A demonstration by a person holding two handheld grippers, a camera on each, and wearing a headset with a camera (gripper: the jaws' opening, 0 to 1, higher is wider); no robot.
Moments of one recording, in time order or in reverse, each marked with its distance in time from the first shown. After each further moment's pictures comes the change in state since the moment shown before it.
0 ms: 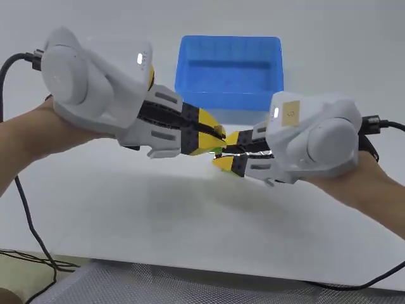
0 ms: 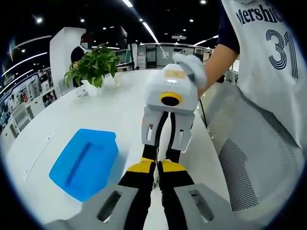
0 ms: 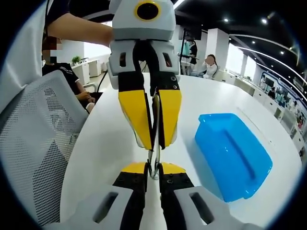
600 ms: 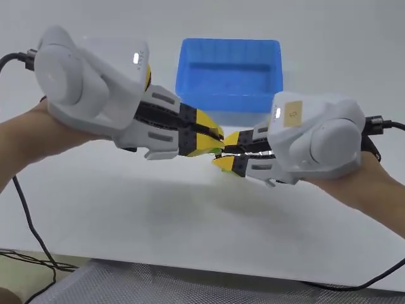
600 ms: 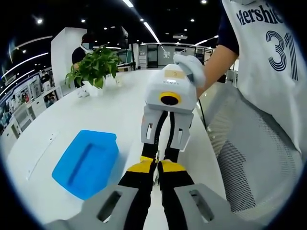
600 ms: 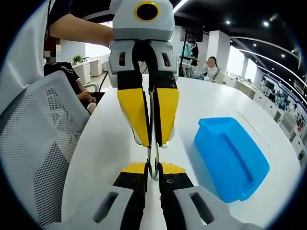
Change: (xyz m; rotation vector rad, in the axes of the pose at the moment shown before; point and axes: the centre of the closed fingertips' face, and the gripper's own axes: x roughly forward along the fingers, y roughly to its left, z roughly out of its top) left arm -0.006 -0.005 0.006 0.001 0.002 0.017; right arm -0.005 0.002 0.006 -0.020 -0.009 0.001
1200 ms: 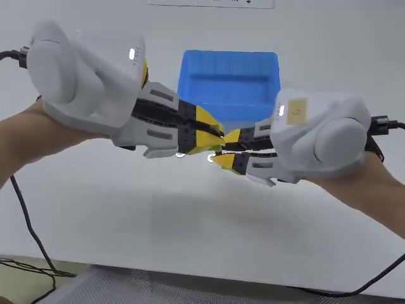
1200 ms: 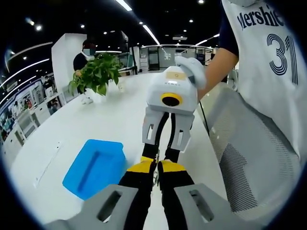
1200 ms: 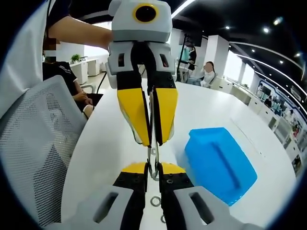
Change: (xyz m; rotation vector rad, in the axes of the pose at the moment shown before) left arm -0.014 0.008 0.023 0.045 -0.023 0.035; right arm -0.015 -0.014 0.024 -0.047 -0.018 -0.057
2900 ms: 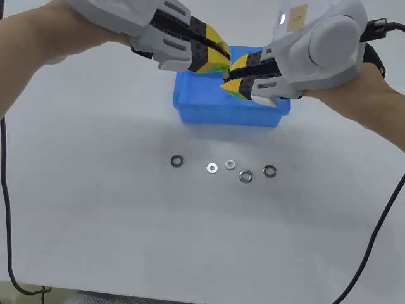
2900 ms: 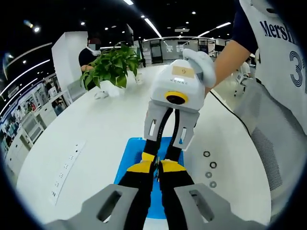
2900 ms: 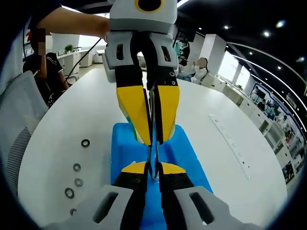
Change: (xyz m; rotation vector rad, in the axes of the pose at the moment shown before) left arm 0.022 0.132 -0.024 0.025 0.075 0.040; right arm 0.040 -0.131 -0.023 -0.037 0.061 -0.065
